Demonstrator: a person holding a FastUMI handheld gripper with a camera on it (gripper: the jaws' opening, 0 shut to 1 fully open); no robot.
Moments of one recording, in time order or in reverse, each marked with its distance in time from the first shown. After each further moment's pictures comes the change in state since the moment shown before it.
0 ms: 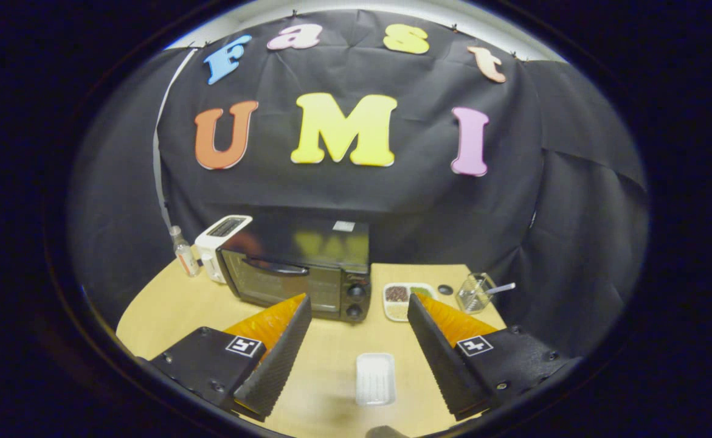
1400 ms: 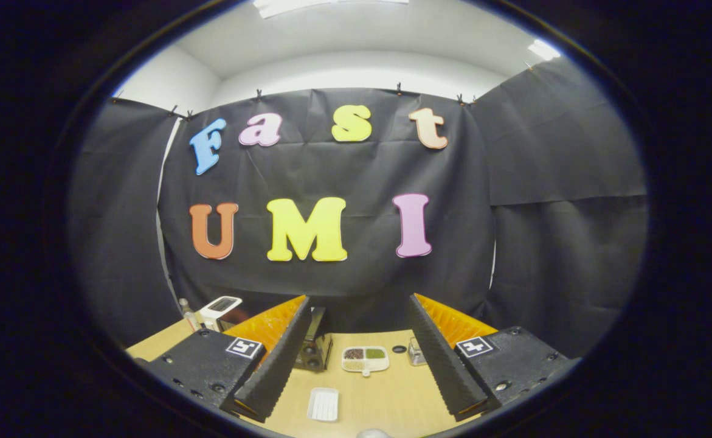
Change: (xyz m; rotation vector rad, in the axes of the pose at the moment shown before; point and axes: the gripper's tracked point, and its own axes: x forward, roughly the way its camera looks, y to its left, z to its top) arm -0.129 -0.130 0.091 0.099 -0.332 0.020
